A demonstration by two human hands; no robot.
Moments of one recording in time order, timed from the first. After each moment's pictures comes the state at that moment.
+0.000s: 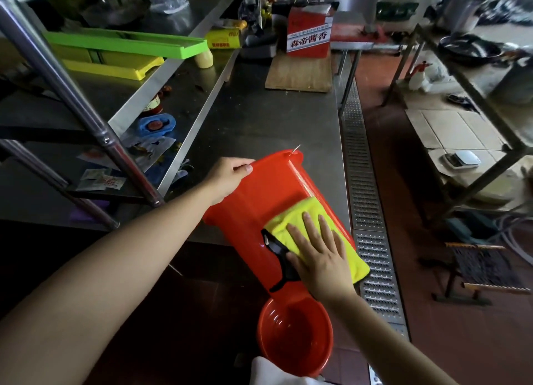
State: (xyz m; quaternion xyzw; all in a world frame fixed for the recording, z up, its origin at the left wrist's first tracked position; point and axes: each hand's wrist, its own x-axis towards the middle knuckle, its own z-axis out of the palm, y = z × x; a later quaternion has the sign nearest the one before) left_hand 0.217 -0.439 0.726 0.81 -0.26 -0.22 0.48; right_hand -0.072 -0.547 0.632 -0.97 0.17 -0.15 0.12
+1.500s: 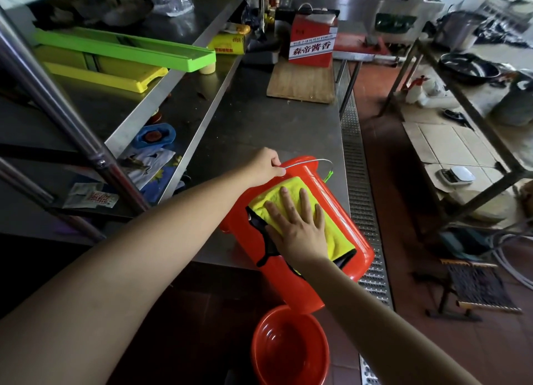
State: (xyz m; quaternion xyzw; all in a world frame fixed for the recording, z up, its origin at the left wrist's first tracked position) left_hand 0.255 -0.522 0.776 0.88 -0.37 -0.15 0.28; right_hand 0.071 -0.566 0.676 -0.98 0.18 -0.06 0.06
